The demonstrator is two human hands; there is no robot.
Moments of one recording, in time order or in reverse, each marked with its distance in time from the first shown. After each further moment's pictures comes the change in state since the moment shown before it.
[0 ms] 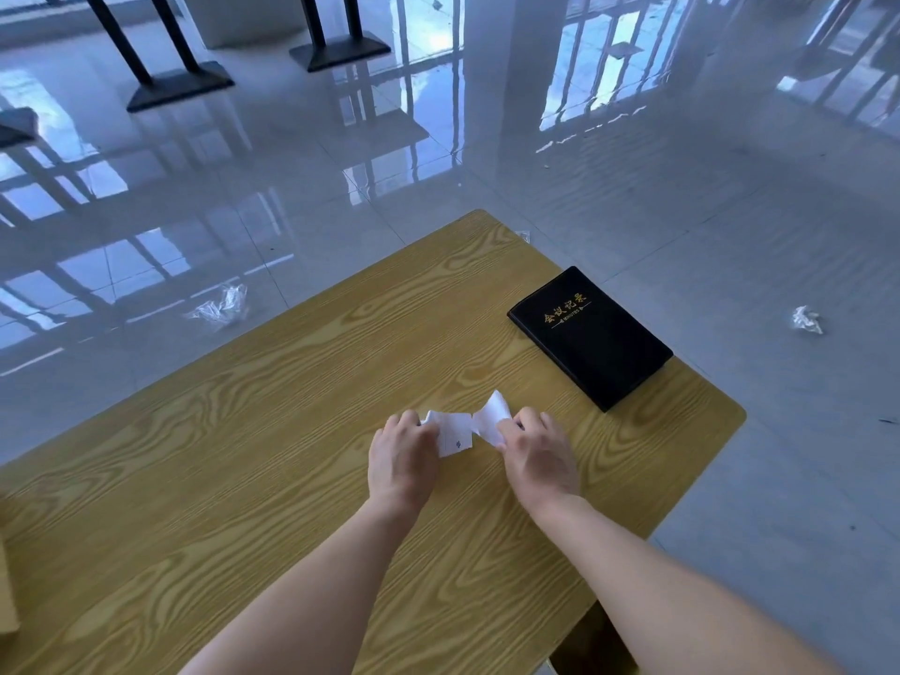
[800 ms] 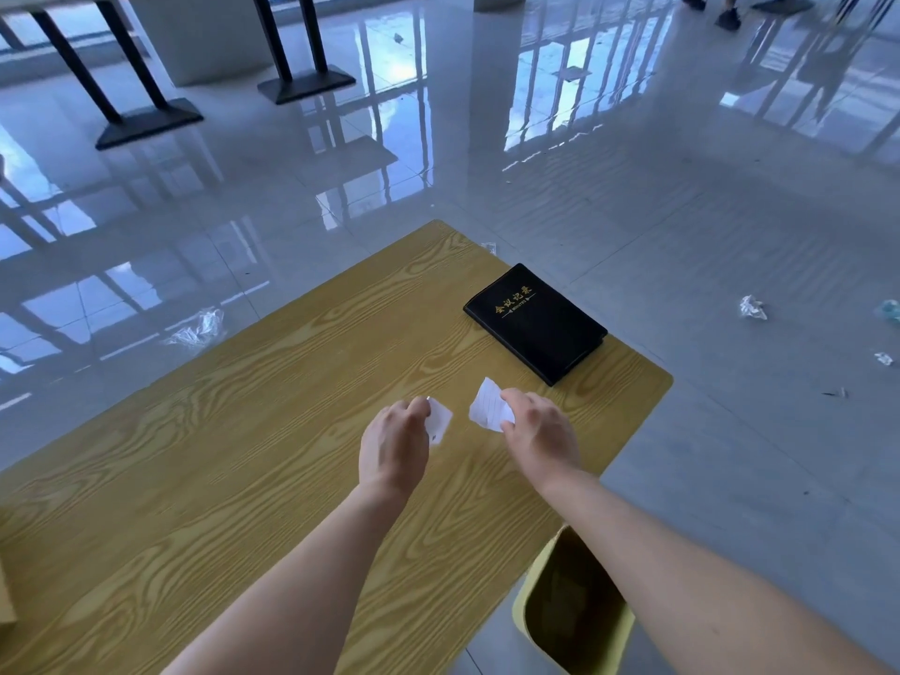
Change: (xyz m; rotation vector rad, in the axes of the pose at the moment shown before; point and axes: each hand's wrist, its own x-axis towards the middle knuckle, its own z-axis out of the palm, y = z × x) left_hand -0.040 0.041 -0.037 -0.231 0.074 0.062; right_hand -0.045 0.034 -0.059 0.246 0.108 0.079
